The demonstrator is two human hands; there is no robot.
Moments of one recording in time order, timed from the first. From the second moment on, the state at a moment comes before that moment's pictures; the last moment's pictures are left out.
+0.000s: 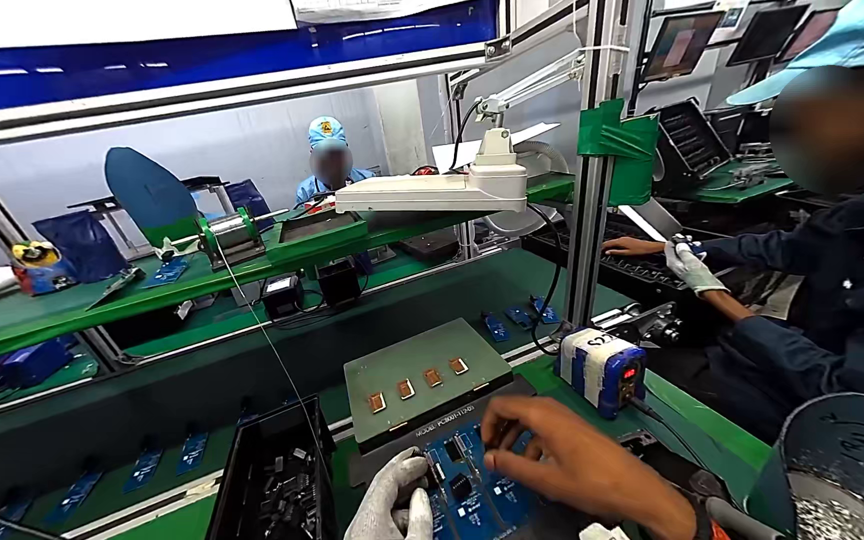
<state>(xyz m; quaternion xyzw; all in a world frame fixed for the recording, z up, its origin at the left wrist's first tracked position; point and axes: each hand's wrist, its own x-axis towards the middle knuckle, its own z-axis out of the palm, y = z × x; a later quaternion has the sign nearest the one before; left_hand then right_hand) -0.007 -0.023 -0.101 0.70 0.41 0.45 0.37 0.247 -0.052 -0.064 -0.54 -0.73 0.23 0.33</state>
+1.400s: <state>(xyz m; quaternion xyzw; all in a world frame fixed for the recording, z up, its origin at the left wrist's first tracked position) -0.013 -0.020 -0.101 0.72 0.33 0.44 0.41 0.194 -0.028 -0.077 -0.44 -0.82 0.05 0.36</state>
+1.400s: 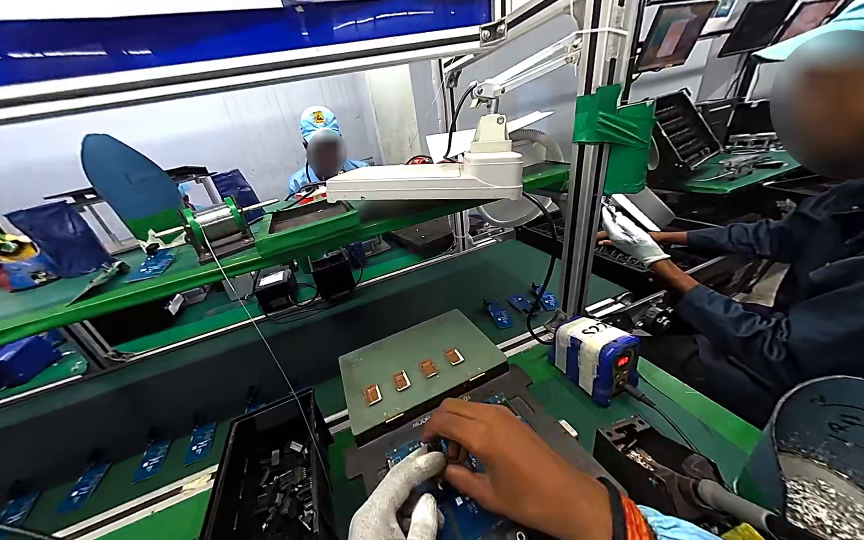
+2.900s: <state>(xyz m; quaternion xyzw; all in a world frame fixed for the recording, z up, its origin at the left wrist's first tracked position) -0.004 -0.024 -0.102 0.82 0.44 0.32 0.18 0.207 -0.029 -0.068 -0.62 -0.76 0.03 0.21</state>
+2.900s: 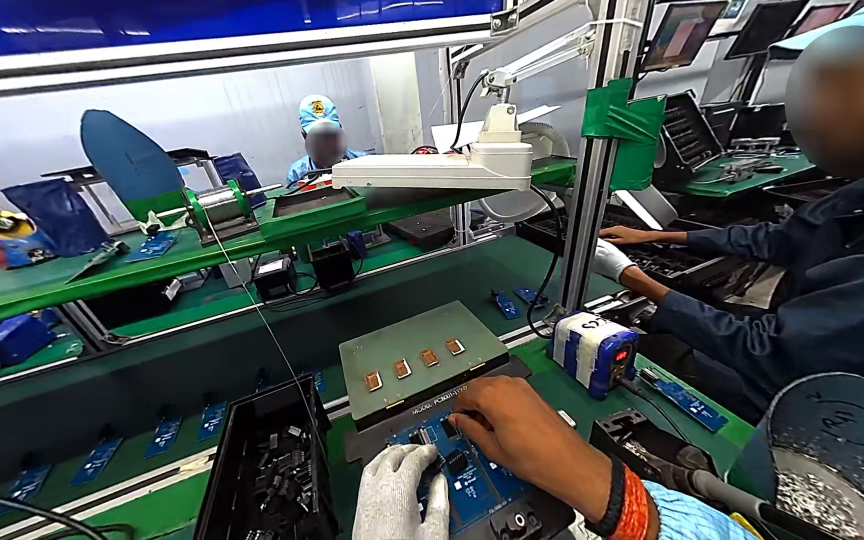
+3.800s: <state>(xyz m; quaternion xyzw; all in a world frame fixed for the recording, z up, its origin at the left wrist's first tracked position) -0.025 -0.012 -0.094 0.63 0.51 0.55 0.22 0.191 -0.022 -0.060 -0.50 -0.83 0.13 0.19</state>
